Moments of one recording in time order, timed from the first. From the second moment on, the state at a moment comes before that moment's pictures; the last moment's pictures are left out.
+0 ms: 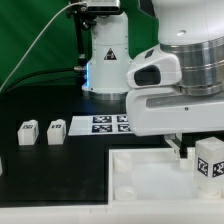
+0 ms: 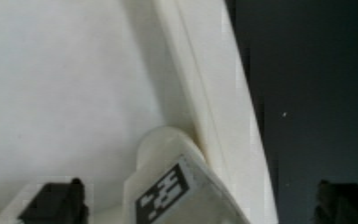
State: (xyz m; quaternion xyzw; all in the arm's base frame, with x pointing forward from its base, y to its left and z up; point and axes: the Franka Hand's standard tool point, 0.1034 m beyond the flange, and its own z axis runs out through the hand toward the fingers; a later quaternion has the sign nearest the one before) arm 0.617 0.117 0.079 -0.99 0.06 0.05 0.09
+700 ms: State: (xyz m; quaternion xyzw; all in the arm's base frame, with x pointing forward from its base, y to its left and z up) arm 0.633 0.113 0.082 -0.99 -0.11 0.02 0.07
